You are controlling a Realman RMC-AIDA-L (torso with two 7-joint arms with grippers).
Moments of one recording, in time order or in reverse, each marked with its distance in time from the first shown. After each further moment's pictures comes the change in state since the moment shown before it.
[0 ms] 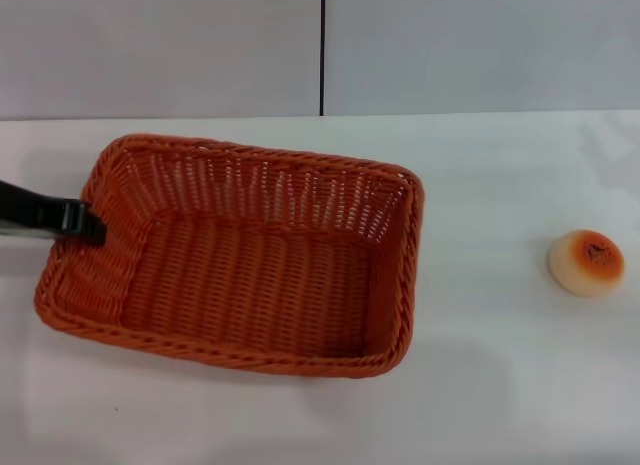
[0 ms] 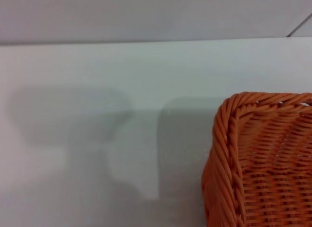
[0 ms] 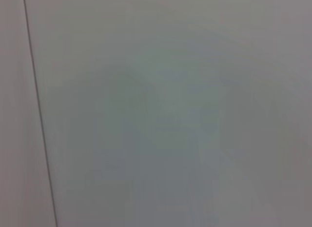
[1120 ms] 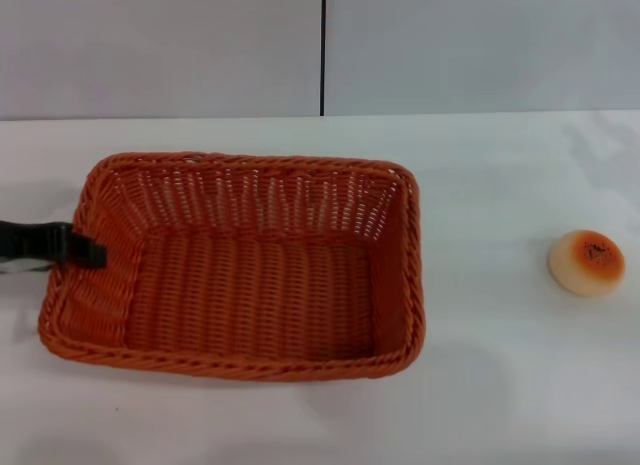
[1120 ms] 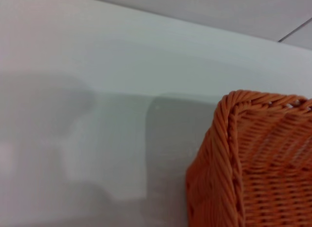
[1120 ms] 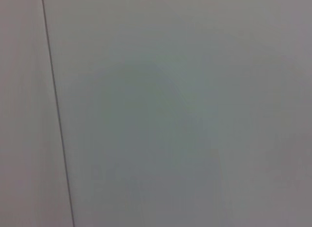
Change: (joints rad) left arm 0.131 0.008 -0.074 -0.010 -0.190 0.002 0.003; right arm 0.008 -0.006 -0.037 -0.002 0.001 -0.011 0.004
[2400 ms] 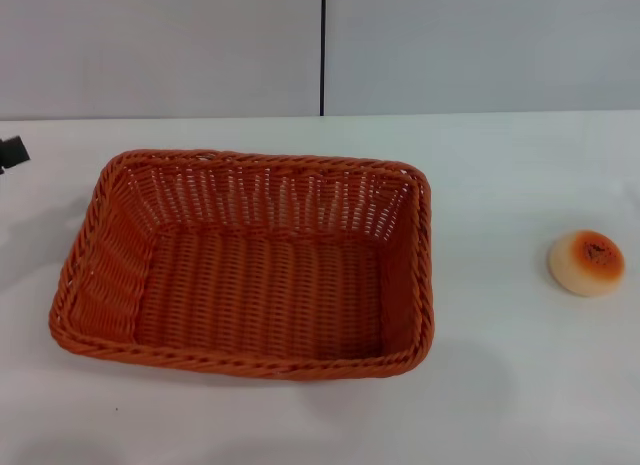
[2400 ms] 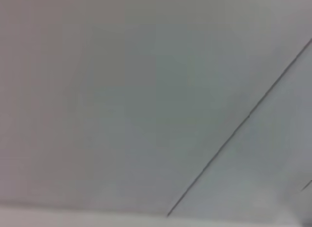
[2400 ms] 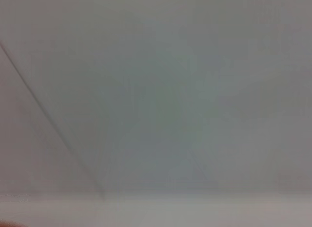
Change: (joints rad) left arm 0.097 0.005 -0.463 -0.309 -0.570 0.014 0.744; right arm -0.136 0.011 0.016 -0.803 -0.761 0.042 1.047
